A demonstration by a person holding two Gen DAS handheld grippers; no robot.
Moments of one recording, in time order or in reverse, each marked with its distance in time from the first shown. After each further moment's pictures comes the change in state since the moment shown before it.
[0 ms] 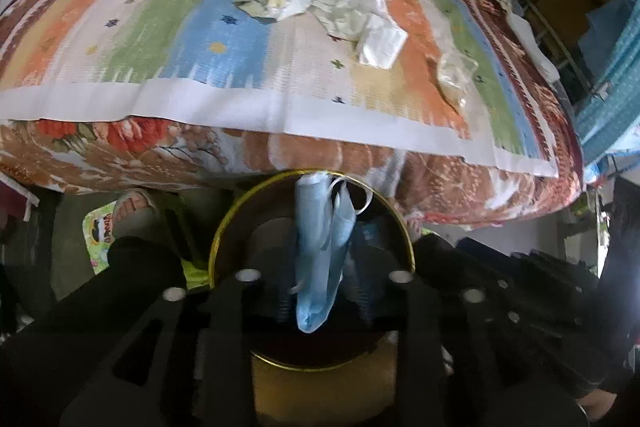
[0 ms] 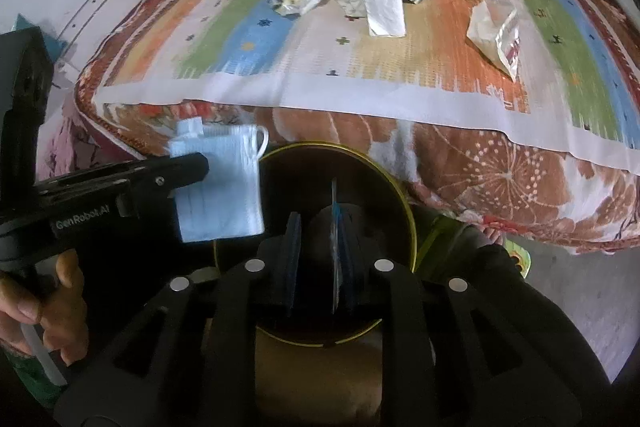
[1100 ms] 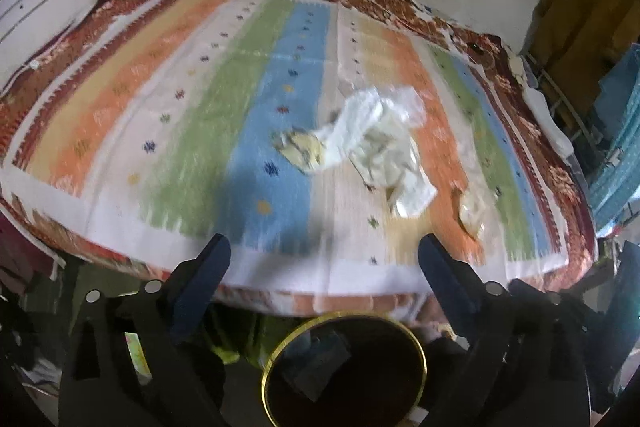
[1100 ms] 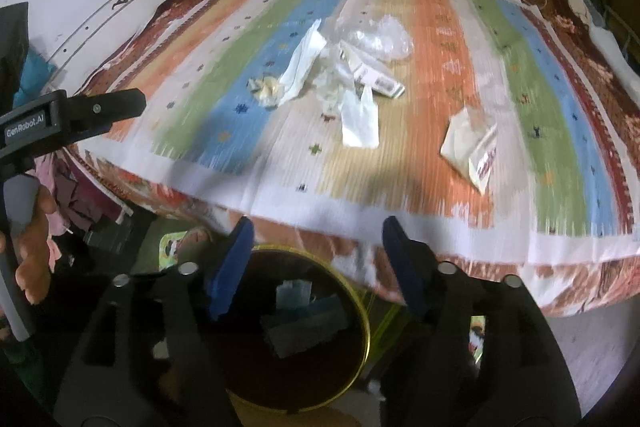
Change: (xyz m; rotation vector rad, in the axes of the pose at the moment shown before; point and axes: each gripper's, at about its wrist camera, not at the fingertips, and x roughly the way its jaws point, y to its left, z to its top) left arm -0.051 0.023 0.113 -0.020 -0.261 0.079; right arm -0.023 -0.008 0.089 -0.074 -0.185 -0.075
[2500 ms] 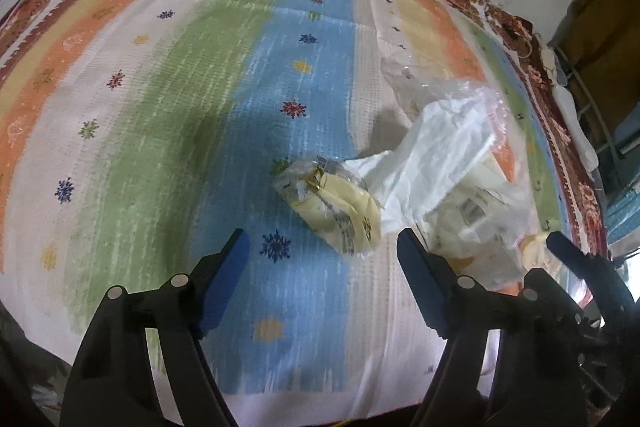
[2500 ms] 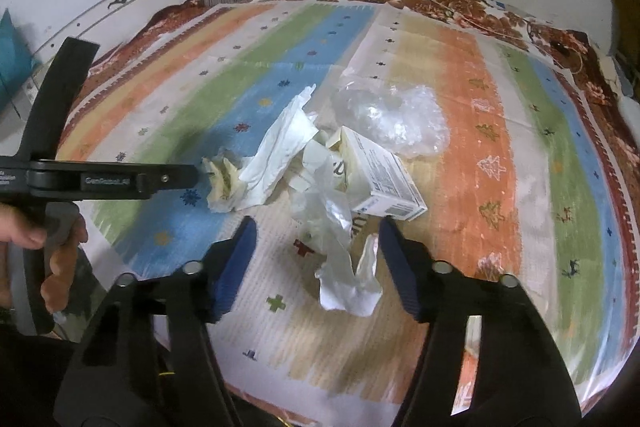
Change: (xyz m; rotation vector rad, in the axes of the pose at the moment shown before) left arm 0.171 0.042 0.076 -0.048 0.174 -0.055; right arm 0.123 -0.004 0.110 -0.133 -0.080 -0.021
